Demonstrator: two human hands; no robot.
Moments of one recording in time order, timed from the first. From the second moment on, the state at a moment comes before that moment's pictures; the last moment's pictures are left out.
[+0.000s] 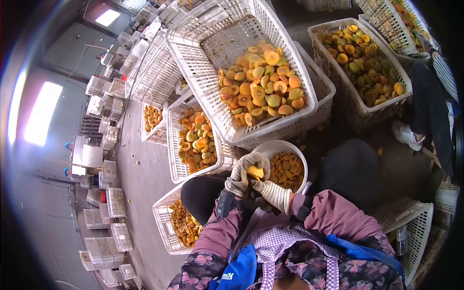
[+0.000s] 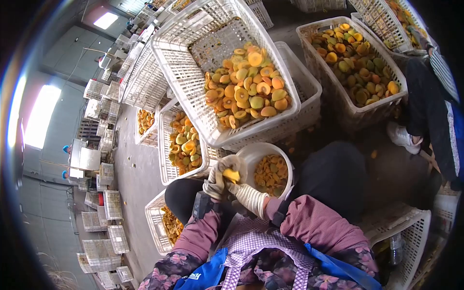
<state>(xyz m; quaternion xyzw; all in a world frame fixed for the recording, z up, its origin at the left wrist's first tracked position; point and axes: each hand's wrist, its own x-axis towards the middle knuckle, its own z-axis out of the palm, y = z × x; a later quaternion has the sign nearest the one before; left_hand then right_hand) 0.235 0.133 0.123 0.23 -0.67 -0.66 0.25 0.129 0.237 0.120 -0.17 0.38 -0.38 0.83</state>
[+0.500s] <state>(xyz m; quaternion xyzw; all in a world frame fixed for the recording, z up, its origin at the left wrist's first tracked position) 0.164 -0.027 0.042 0.55 -0.82 -0.15 0.05 0.135 0.200 0.075 0.04 0.48 -0.45 0.75</state>
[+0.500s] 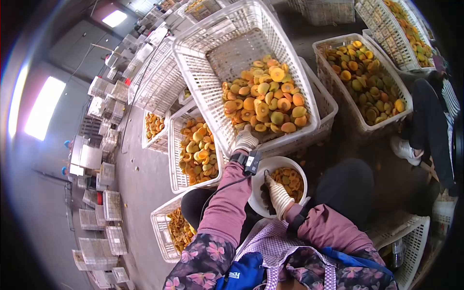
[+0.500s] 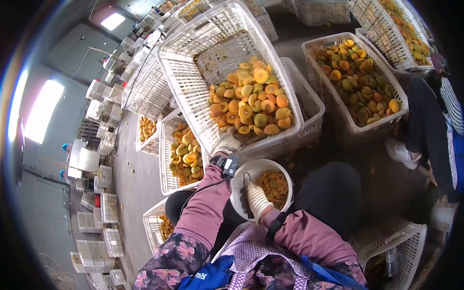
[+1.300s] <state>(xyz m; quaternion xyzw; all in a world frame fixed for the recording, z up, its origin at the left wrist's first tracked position) 0.208 0.140 0.085 0.42 -0.29 -0.75 0.41 0.147 0.203 0.034 -0.32 0.59 -0.54 0.51</state>
